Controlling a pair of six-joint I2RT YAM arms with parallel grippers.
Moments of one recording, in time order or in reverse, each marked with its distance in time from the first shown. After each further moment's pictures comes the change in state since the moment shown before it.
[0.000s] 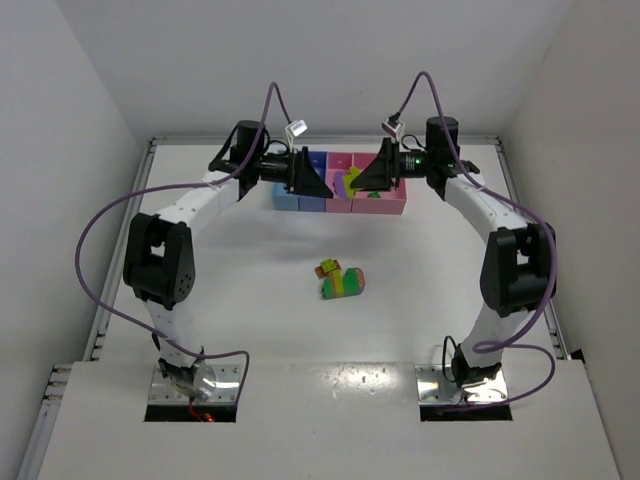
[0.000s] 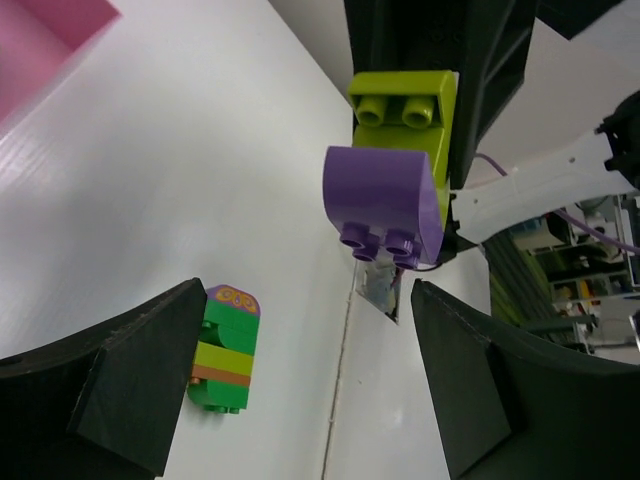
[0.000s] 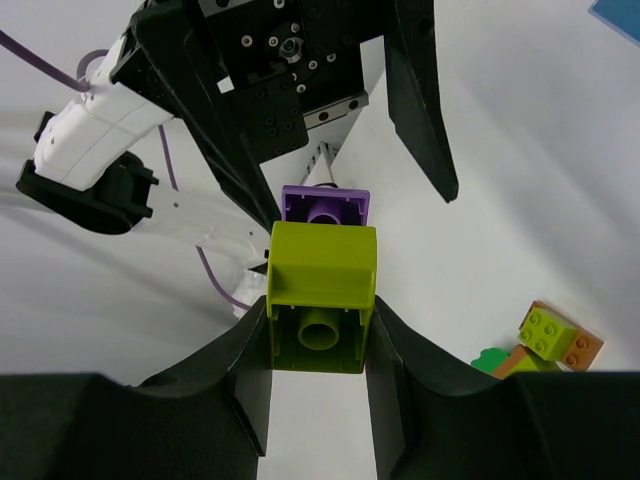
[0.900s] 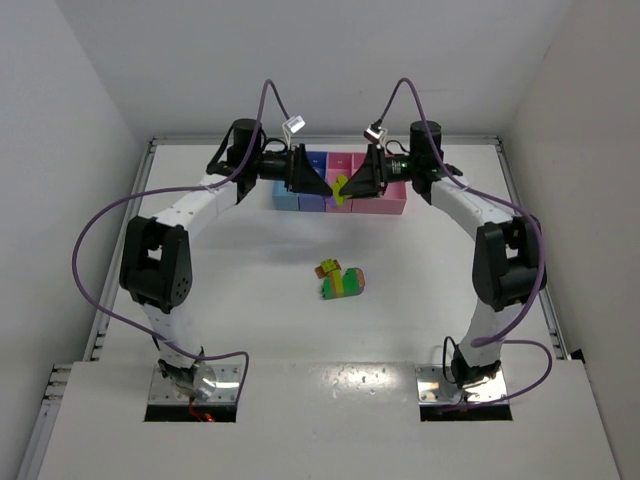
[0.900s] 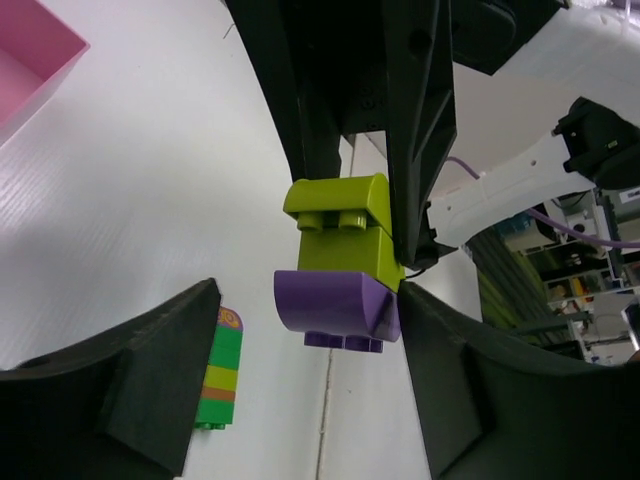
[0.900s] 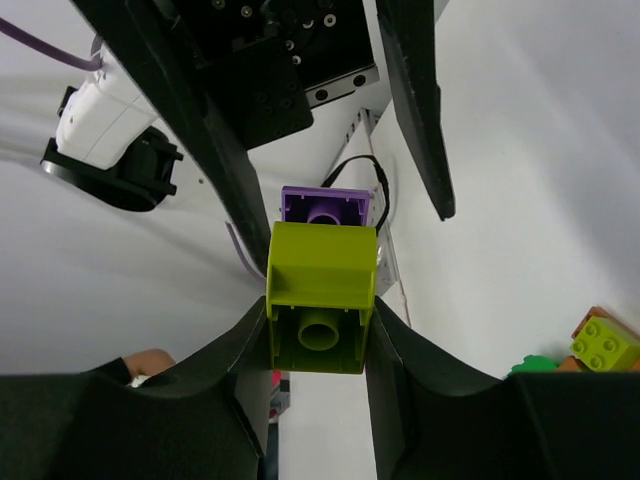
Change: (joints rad) left arm 0.000 -0.033 -0.050 0.150 0.054 -0.108; right arm 0.060 0.057 -0.018 0.138 -0.070 0.130
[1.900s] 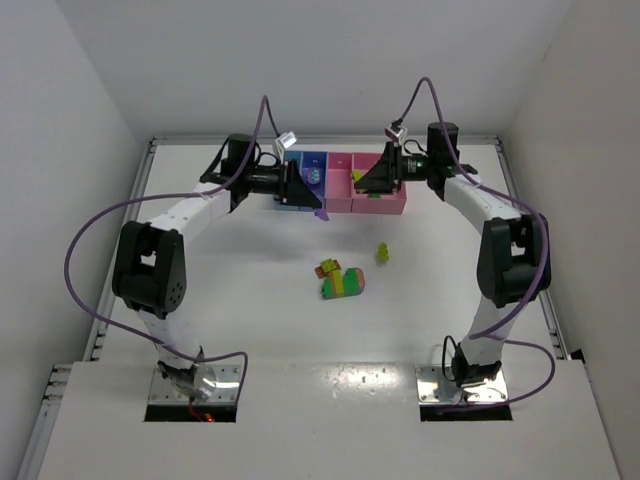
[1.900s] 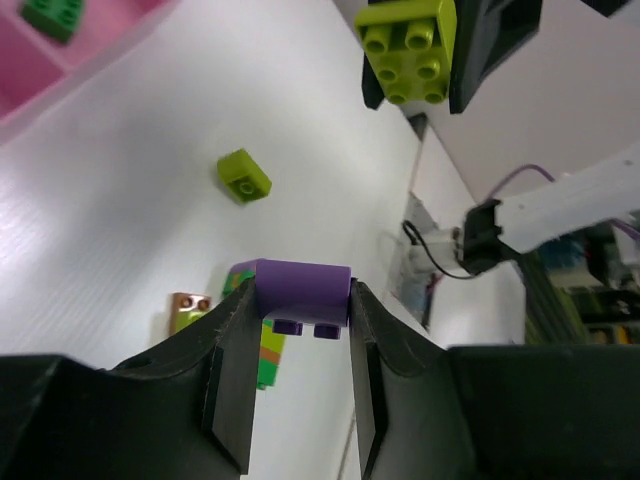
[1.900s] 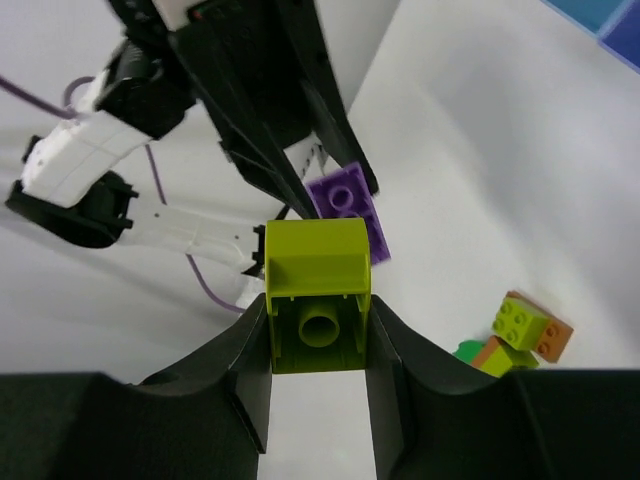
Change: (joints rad) left arm 0.033 -0.046 -0.114 -0.114 -0.110 0.133; right arm -0.097 0.015 0.001 -0.066 0.040 -0.093
